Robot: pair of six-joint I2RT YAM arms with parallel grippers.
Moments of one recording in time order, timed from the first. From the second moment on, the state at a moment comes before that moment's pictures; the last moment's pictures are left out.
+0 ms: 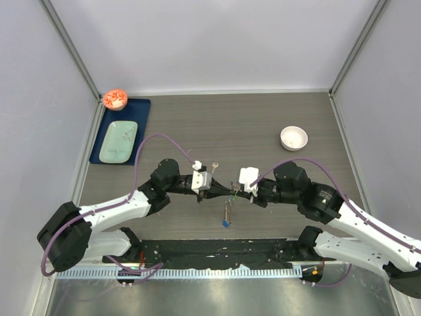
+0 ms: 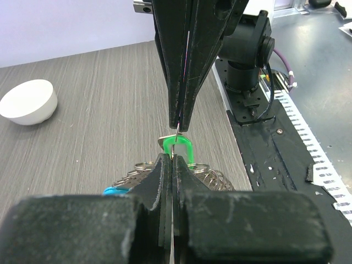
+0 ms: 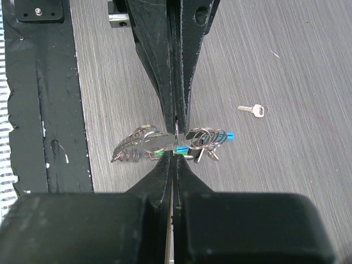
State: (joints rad) left arm -0.82 1.20 0.54 0.62 0.84 0.18; right arm 0.92 0.77 0.80 -0.51 -0.30 -0.39
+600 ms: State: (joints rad) left arm -0.82 1.19 0.54 0.62 0.87 0.18; right arm 0.92 0.77 0.80 -0.51 -0.30 -0.39
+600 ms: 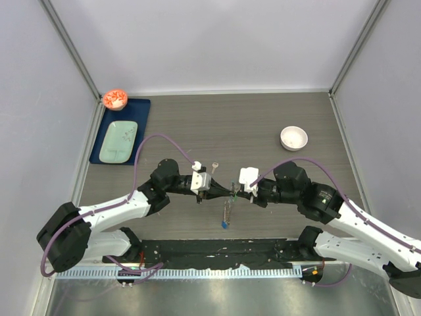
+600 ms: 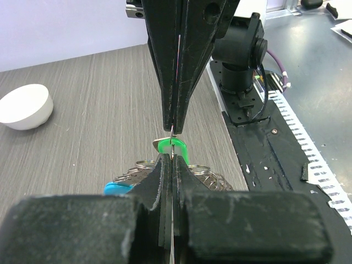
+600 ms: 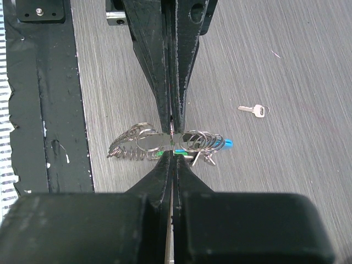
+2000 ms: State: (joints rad) left arm -0.82 1.20 0.54 0.62 0.89 0.18; right arm 0.92 0.80 0.80 -0.51 -0.33 -0.37
